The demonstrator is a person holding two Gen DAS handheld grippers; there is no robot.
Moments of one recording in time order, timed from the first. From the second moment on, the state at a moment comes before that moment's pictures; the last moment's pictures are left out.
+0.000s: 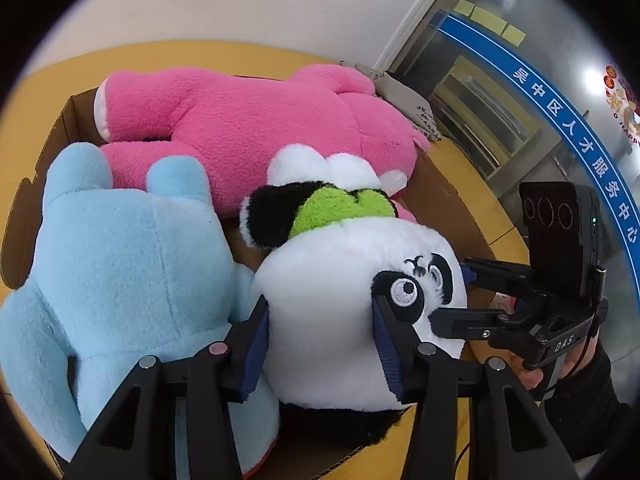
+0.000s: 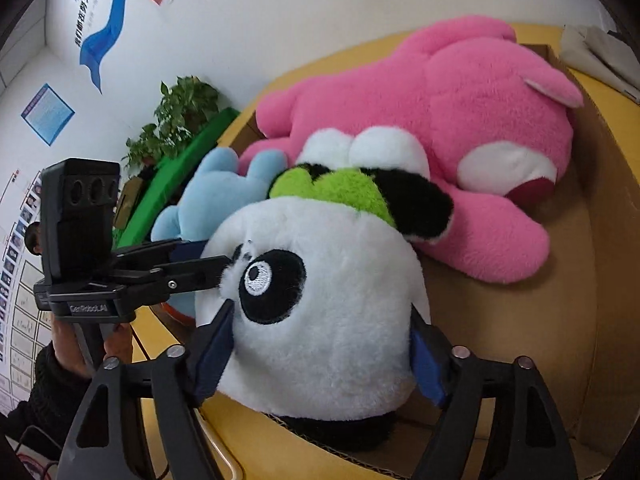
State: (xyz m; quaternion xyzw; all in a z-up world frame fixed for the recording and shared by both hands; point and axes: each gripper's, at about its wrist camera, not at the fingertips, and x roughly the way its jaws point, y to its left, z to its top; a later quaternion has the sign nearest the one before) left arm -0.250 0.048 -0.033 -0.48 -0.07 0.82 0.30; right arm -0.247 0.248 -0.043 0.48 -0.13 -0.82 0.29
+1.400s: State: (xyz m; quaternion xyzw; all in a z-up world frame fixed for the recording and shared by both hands) left arm -0.229 0.033 -0.027 -0.49 -0.02 0.83 0.25; right arm -0.174 0.293 -0.015 0.49 -0.04 -0.85 0.18
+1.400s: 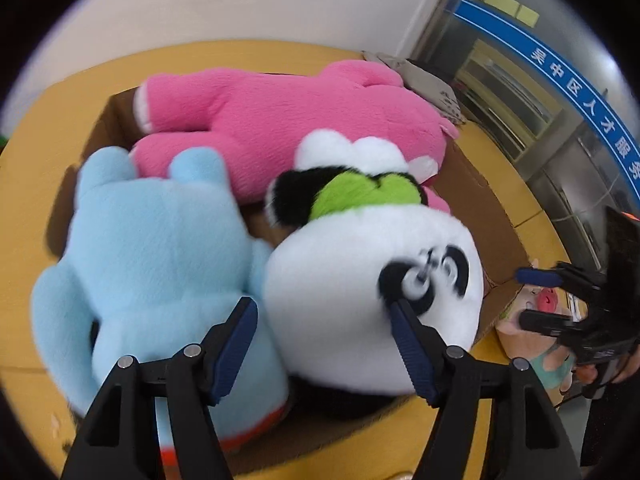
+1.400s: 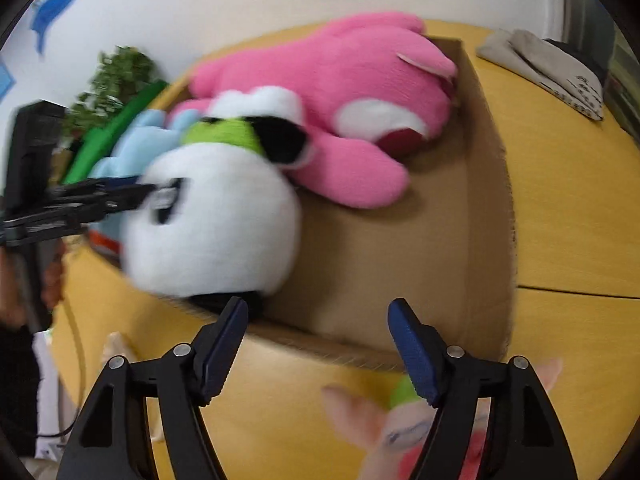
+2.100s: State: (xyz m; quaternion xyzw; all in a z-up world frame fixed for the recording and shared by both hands) left arm -0.140 0.096 -0.044 -0.48 -0.09 0.79 0.38; right arm -0.043 0.282 -0.069 0.48 0.00 -0.87 0.12
